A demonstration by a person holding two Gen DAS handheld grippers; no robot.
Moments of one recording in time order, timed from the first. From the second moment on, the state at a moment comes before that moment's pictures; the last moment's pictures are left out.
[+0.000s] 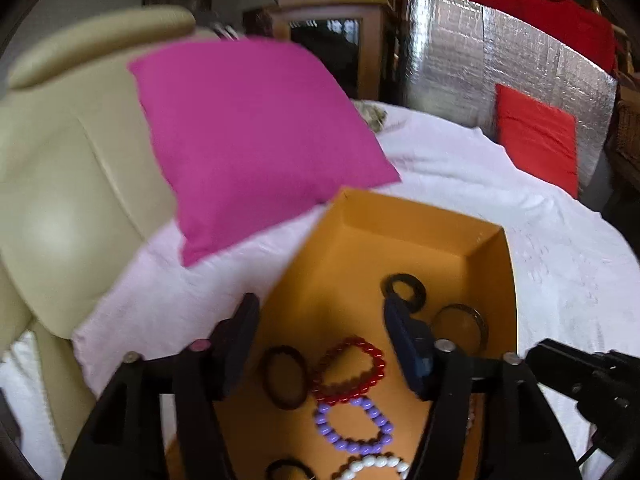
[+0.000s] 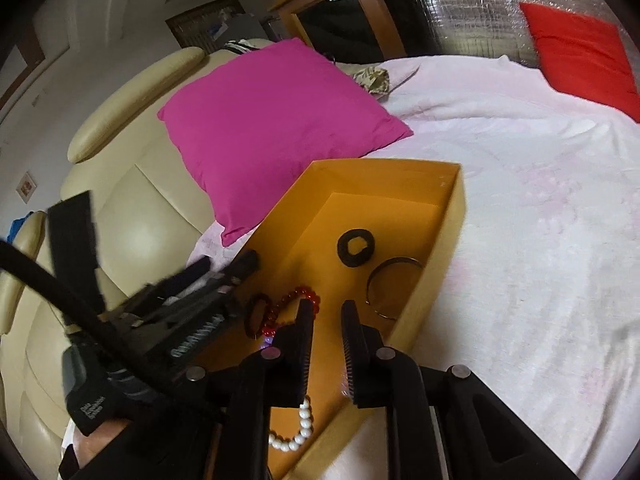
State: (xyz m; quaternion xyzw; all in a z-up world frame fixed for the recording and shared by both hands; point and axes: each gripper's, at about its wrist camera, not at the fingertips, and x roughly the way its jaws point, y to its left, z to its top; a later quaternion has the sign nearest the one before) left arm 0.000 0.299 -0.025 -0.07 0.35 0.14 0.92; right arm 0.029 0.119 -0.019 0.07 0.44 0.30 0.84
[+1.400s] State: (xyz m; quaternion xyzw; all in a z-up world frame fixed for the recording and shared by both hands) left arm -0.238 0.180 0.208 -0.04 0.20 0.16 0.97; right arm -0.208 0.011 0.176 0.02 0.28 0.25 0.93
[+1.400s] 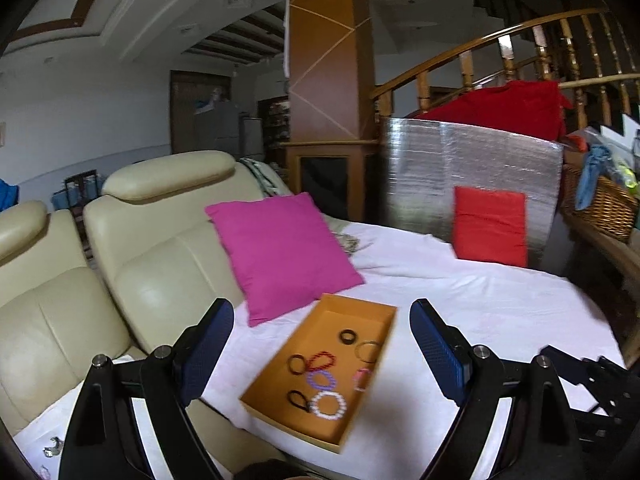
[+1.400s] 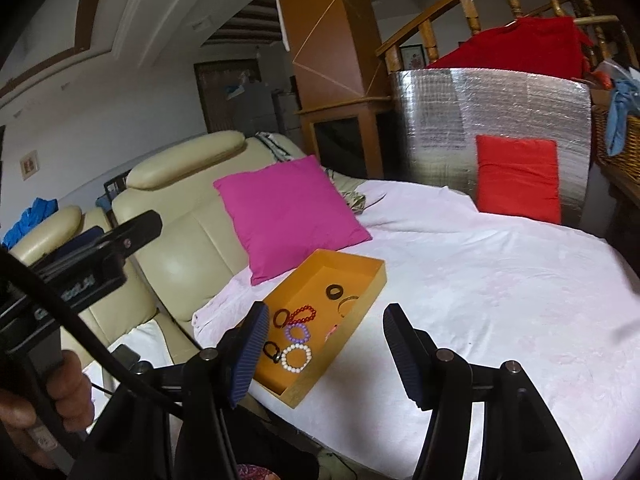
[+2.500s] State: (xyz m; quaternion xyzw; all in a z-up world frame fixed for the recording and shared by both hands) left arm -0.277 0.178 0.231 -0.02 0.19 0.21 0.96; right arm -0.256 -0.009 0.217 0.01 0.23 0.27 0.94
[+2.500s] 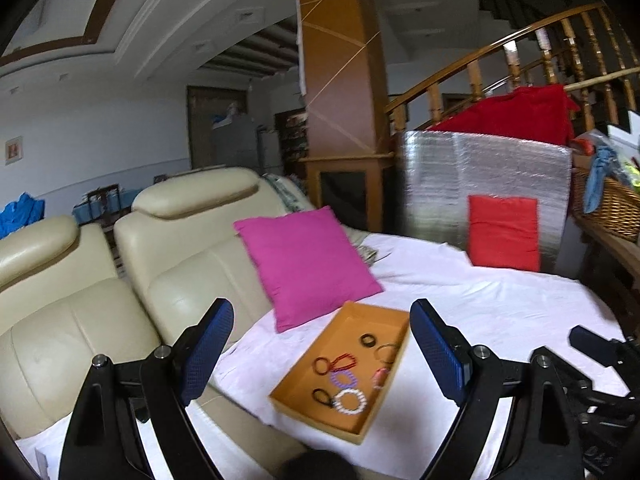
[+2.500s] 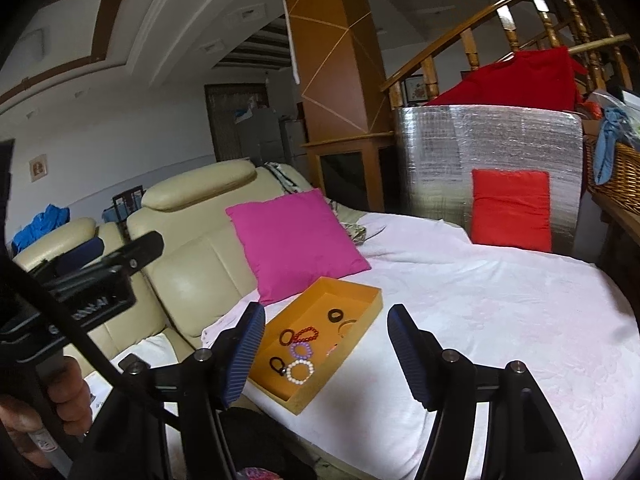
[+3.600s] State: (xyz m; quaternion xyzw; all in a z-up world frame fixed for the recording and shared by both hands) left arm -0.181 0.241 0.146 -0.05 0.28 0.23 0.93; right arm -0.162 0.063 0.155 -0.02 0.31 0.28 0.91
